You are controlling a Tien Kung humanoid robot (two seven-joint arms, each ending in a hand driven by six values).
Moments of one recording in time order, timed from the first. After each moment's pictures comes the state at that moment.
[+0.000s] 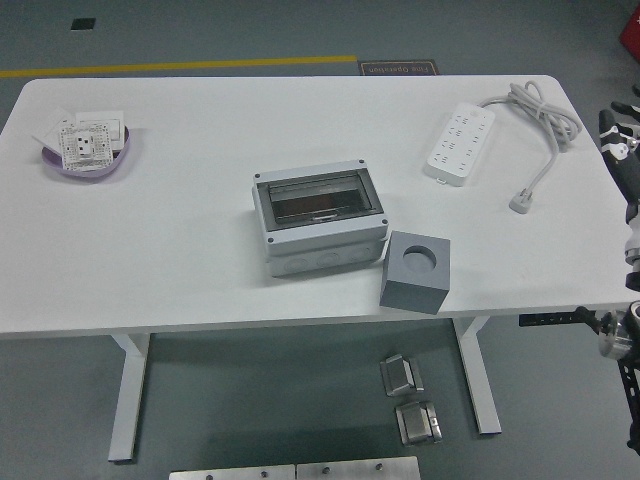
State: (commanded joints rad) left arm 0.10 0.08 -1.88 -0.18 1.84 -0.06 0.35; right arm 0.06 -0.24 1.56 1.44 -1.19 -0.38 0.40
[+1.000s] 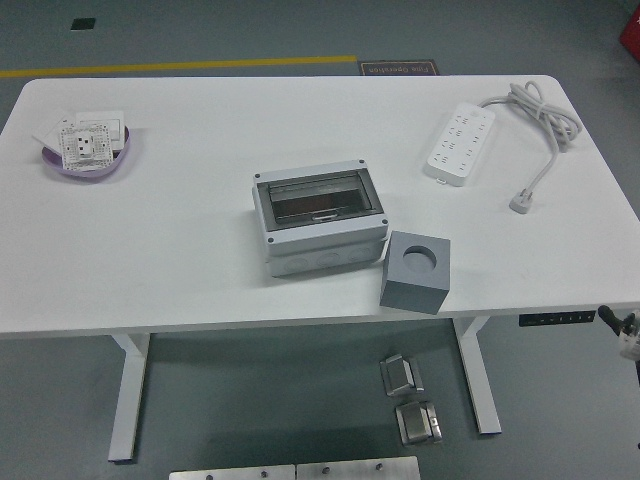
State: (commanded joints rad) left arm 0.10 0.07 -1.84 -0.18 1.78 -0.06 0.36; right arm 0.04 -0.22 1.66 1.45 -1.22 -0.39 0.40
